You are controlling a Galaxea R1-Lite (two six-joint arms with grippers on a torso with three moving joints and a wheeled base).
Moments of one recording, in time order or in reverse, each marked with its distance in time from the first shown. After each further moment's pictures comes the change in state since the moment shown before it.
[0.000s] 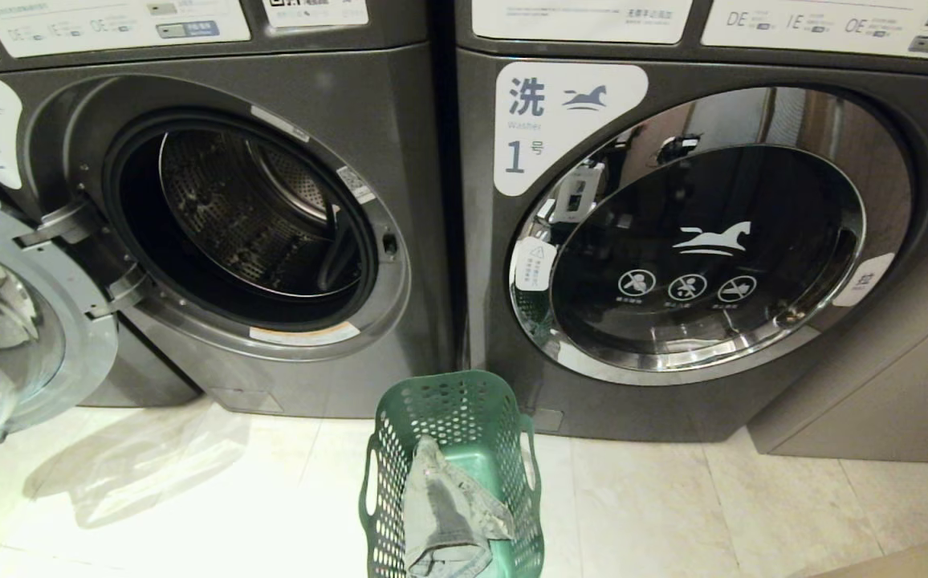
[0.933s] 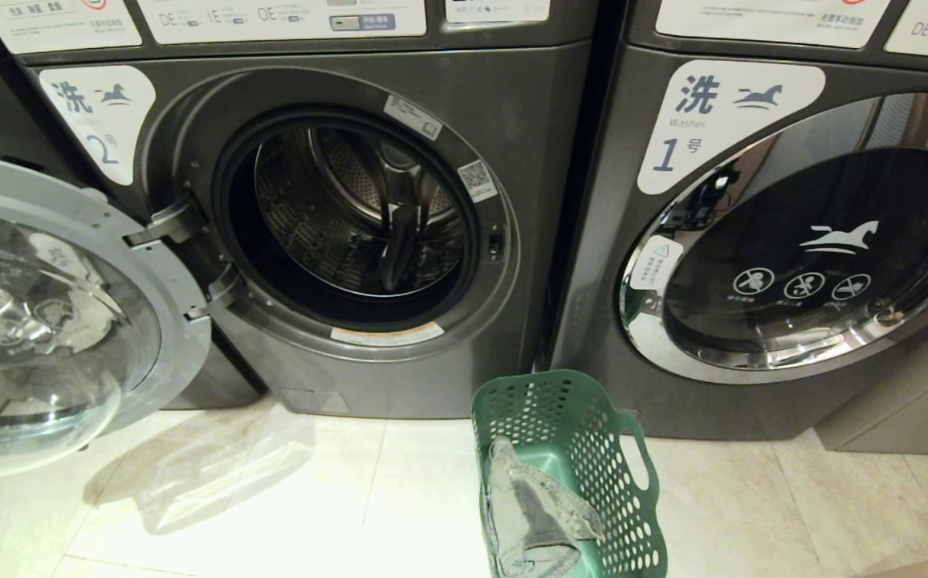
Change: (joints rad) left arm -0.001 0.000 0.001 -0.001 0.003 -0.001; right arm 0.000 0.000 0.000 0.000 0.000 0.000
